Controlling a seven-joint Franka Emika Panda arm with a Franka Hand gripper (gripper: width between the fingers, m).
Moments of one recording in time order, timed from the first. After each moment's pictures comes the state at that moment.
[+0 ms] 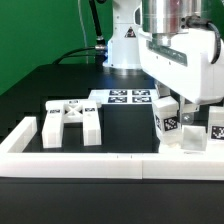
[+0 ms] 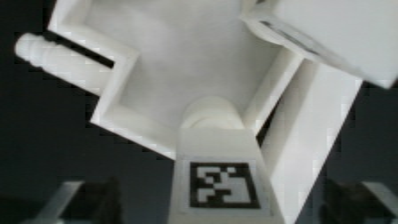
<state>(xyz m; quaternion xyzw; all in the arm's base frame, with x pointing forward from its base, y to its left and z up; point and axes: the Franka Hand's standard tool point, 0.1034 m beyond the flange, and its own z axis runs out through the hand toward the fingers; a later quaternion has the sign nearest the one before) 0.665 0.026 0.079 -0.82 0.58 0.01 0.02</state>
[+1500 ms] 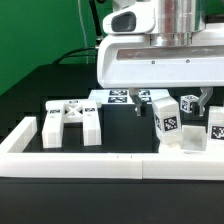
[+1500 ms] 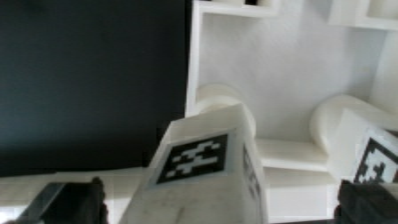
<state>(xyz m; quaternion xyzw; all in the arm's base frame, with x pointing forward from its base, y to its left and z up) 0.666 0.019 0.078 -1.00 0.03 -0.01 0.01</state>
